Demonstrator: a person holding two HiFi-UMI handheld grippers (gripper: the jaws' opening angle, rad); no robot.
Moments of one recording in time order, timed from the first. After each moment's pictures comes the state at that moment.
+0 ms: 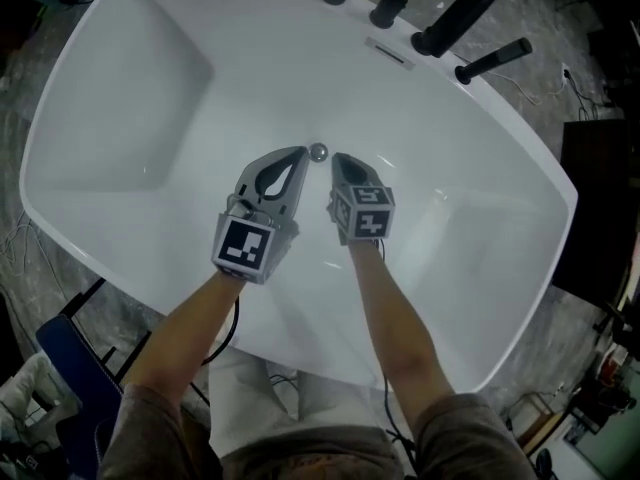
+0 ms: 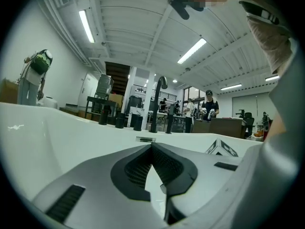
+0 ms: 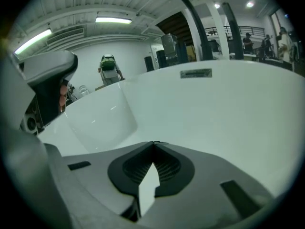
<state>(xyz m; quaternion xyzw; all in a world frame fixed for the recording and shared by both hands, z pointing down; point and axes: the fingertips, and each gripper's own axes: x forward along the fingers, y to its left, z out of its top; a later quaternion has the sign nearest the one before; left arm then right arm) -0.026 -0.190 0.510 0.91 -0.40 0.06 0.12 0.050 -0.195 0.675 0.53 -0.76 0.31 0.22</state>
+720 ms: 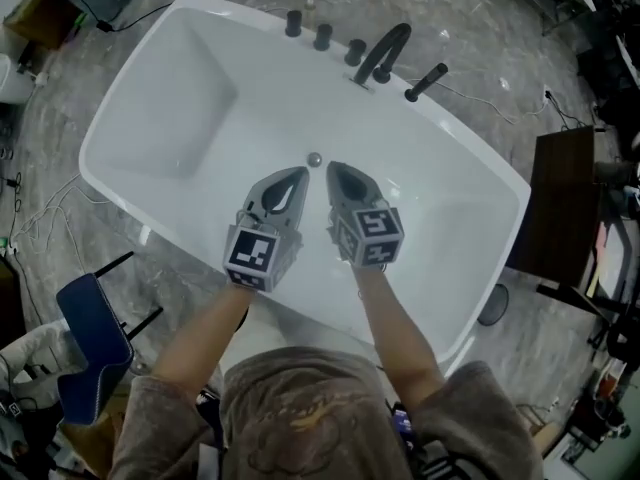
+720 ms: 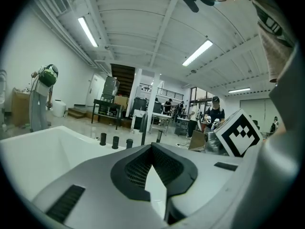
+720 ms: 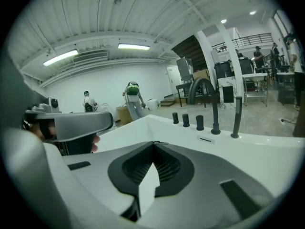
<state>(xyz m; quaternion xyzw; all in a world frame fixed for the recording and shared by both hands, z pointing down) -0.007 -0.086 0.305 0.88 -0.44 0.07 0.14 0.043 -0.107 0.363 0.48 -0.84 0.23 0.14</state>
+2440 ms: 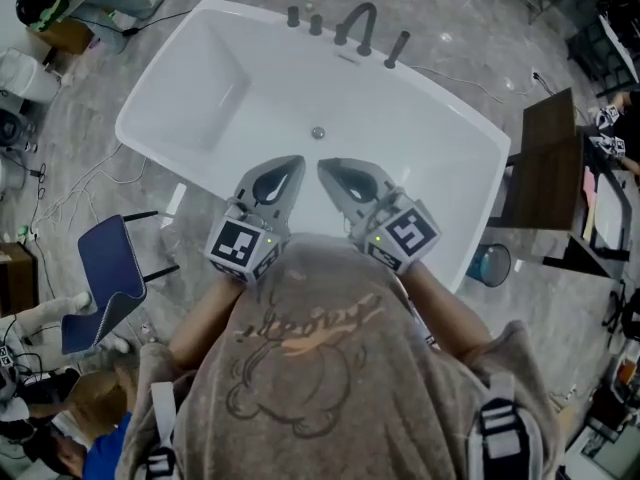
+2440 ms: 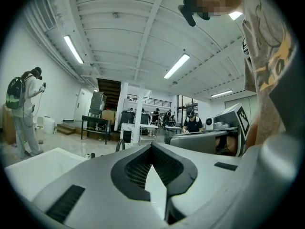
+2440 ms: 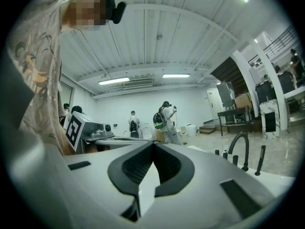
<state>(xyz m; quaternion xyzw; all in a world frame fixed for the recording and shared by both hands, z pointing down) 0.004 0.112 0.133 0.91 -0.40 0.03 0.07 0.028 0.125 0.127 0.29 -0.95 0.09 0.01</state>
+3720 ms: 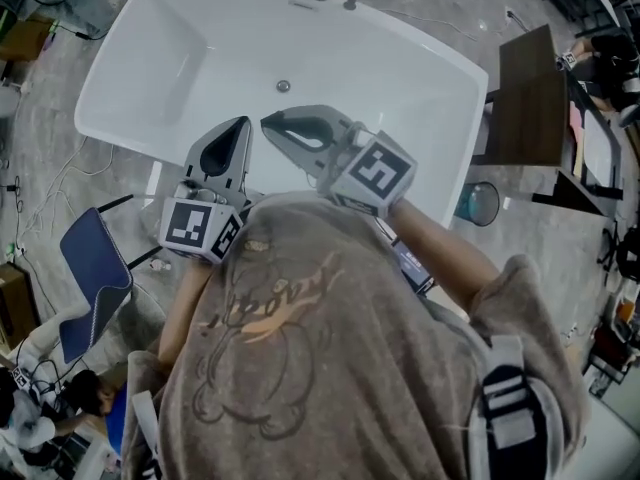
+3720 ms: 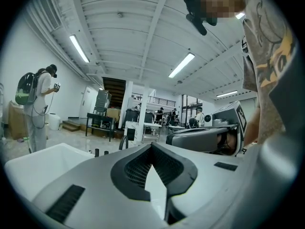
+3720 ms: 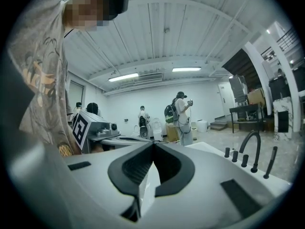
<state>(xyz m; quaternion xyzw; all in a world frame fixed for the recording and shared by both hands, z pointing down) -0.003 0.124 0.144 0.90 -0.42 0.03 0.08 0.016 0.140 0.133 0.22 -0.97 0.08 0.04</state>
